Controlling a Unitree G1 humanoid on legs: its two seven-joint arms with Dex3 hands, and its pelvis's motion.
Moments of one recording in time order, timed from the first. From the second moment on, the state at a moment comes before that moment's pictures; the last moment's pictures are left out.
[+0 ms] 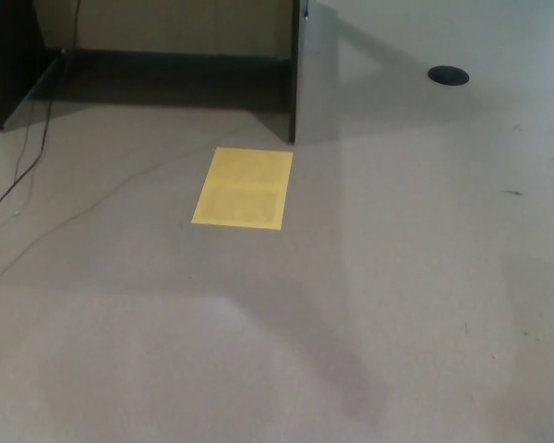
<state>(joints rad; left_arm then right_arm) 0.29 0.44 0.29 0.39 -0.03 -0.09 -0.42 -0.22 -0.39 0.38 1.24 -0.51 -0.38 -0.20</state>
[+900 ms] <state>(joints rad) 0.16 0.53 0.20 1.02 0.06 -0.42 -0.16 -0.19 -0.40 0.34 1.26 -0.50 -0.38 -0.20</state>
